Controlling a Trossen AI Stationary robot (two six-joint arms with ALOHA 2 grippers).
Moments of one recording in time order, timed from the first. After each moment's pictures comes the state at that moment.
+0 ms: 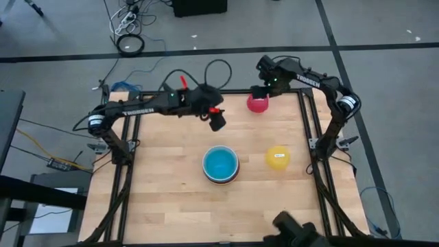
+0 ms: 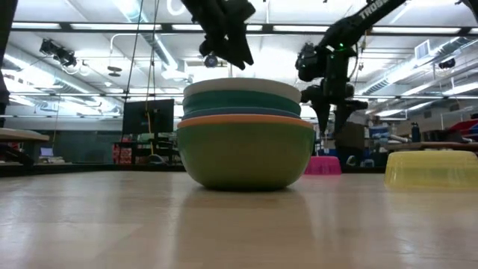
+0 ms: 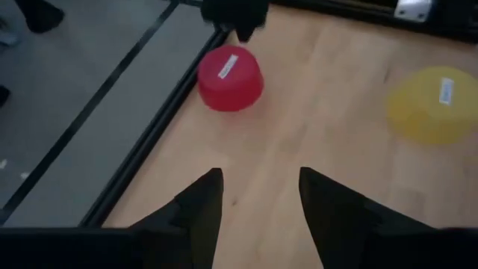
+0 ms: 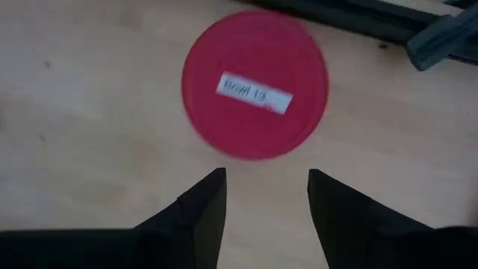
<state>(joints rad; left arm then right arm) 0.23 1.65 1.55 -0.61 -0.26 -0.09 -0.83 1.75 1.44 -1.05 -0.03 0.48</state>
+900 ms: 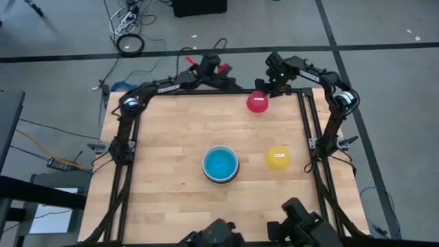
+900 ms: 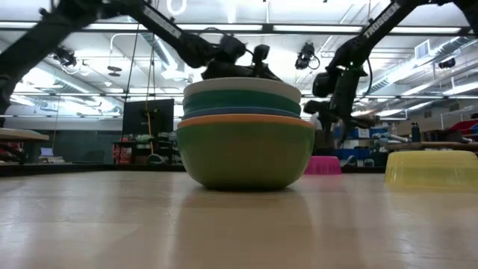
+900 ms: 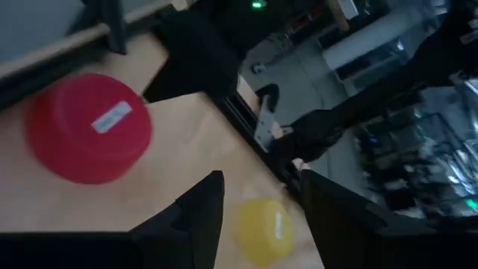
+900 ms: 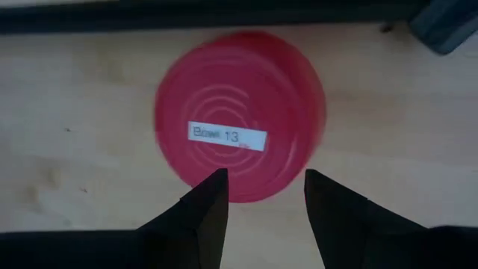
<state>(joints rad) 0.61 2.09 1.72 -0.04 0.70 -0.67 -1.00 1.81 1.37 -0.93 -0.25 0.58</state>
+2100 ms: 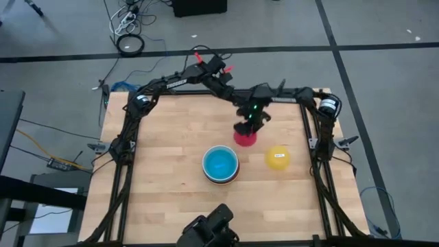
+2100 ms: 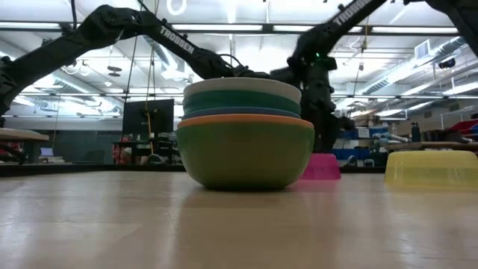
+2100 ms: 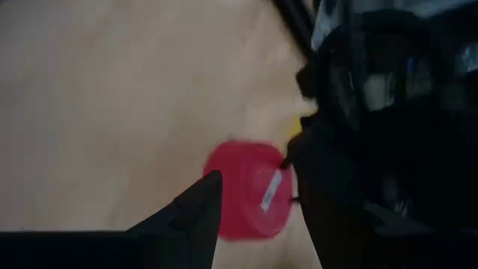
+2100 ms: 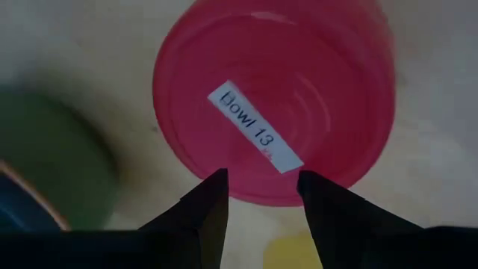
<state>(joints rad) 0.67 2.28 1.97 -0.62 0.80 -0.33 -0.48 1.92 1.38 -1.08 -0.34 0.49</state>
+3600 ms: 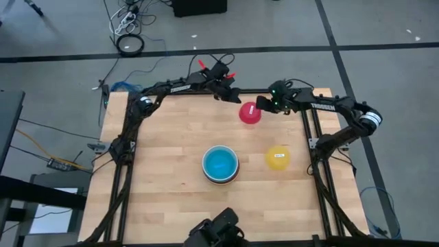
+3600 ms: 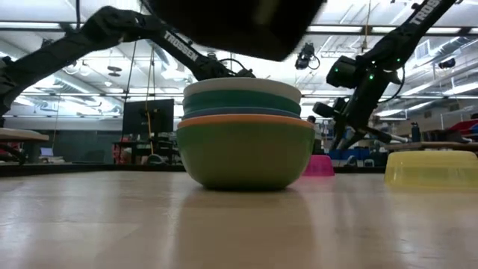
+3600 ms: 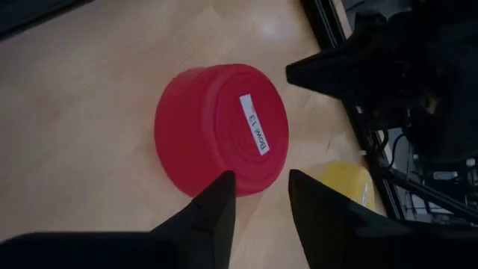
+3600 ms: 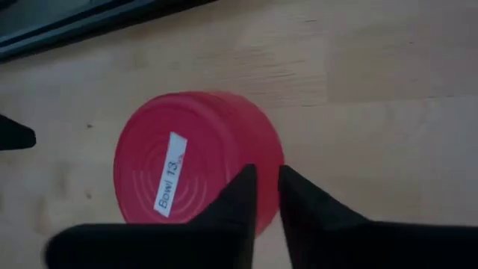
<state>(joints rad) 0.63 2.31 1.90 -0.39 0.63 -0.56 -0.77 1.42 0.72 -0.26 -0.02 0.89</state>
